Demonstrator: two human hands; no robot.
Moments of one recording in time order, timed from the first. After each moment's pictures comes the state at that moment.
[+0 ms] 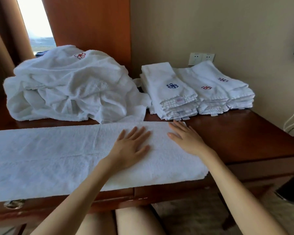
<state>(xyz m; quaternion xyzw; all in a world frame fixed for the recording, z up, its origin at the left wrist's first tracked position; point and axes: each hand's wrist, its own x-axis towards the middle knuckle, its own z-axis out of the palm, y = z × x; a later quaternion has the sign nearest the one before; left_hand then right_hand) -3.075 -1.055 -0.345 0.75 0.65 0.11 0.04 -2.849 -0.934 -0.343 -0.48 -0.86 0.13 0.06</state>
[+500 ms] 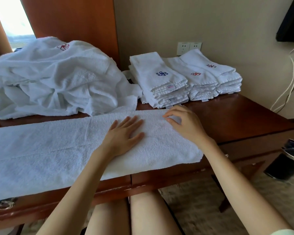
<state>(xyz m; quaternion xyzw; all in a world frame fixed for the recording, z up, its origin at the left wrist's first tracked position) -3.078 -1.056 -0.345 0.75 0.64 0.14 0.06 -2.839 -0.967 -0.333 -0.35 -0.85 0.07 0.38</state>
